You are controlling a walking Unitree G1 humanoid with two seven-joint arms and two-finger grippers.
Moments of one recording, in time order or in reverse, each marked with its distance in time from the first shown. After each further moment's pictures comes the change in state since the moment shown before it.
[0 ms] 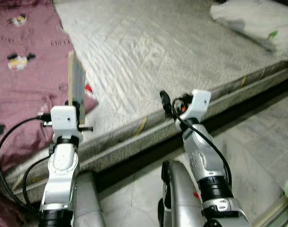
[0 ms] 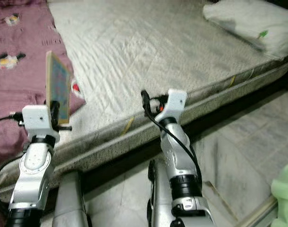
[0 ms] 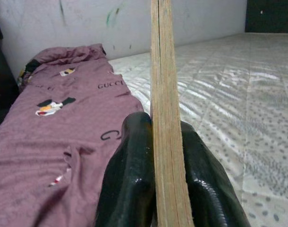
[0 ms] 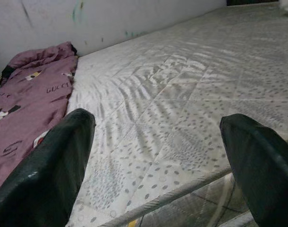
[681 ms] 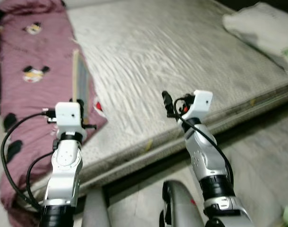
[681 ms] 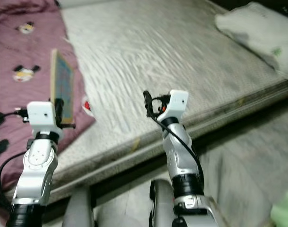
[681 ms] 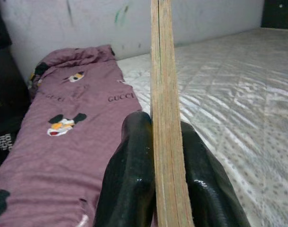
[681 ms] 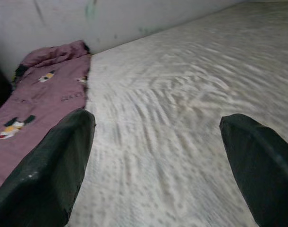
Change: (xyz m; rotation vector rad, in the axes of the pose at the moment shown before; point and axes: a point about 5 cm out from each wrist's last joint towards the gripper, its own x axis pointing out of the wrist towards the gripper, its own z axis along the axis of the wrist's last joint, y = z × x) left arm 0.006 -0.009 0.003 0.014 0.015 -0.039; right arm 0.001 -0.003 -0.002 -0.010 0.006 -0.004
